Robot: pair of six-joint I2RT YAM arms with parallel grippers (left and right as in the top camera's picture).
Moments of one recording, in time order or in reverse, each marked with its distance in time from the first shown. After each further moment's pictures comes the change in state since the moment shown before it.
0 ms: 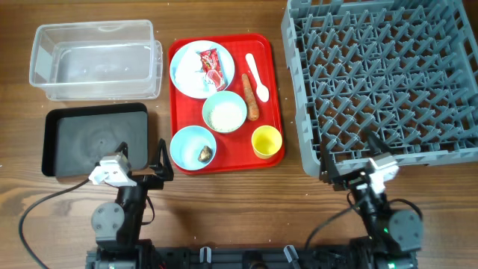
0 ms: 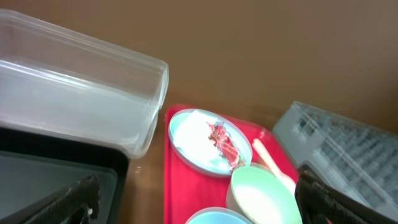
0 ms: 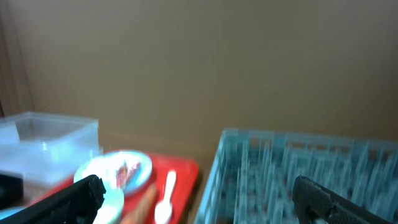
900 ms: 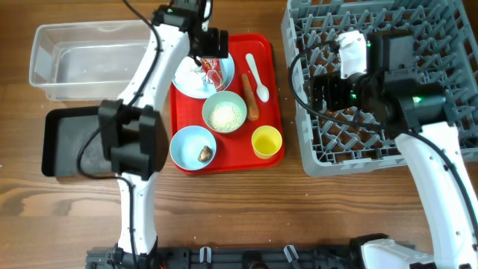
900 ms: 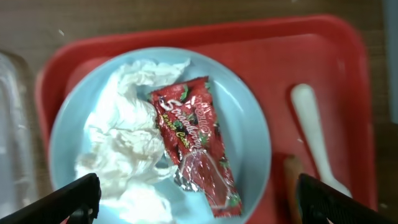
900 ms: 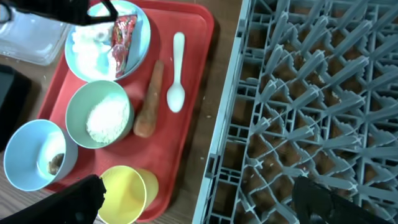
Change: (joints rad) left arm -0.293 2.250 2.032 -0.856 -0.078 0.137; right arm 0.003 1.325 1.270 -1.019 -0.049 -0.060
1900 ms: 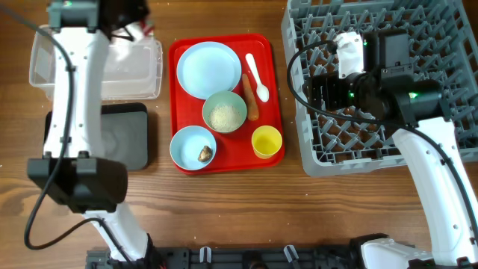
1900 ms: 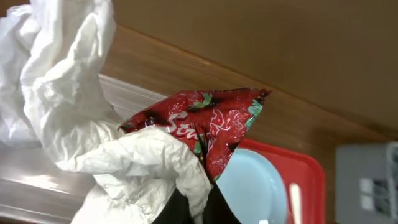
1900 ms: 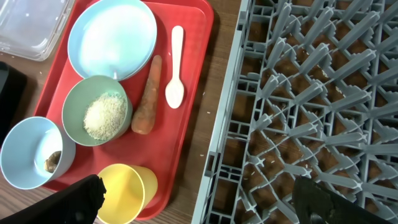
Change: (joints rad) left arm 0.268 -0.329 0.030 -0.019 -0.043 -0.143; right arm 0.000 0.020 0.000 -0.005 0.000 0.000
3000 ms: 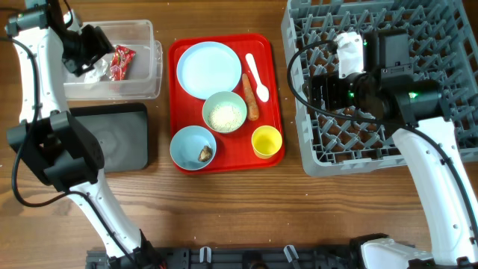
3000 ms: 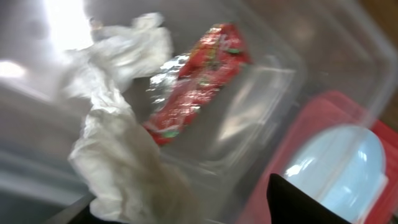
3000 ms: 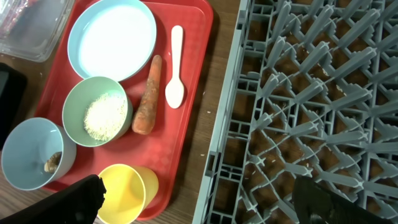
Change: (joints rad) left arm 0.296 0.248 -0.009 -0.199 0.240 0.061; right arm 0.000 0.001 0.000 -0.001 0.000 0.009
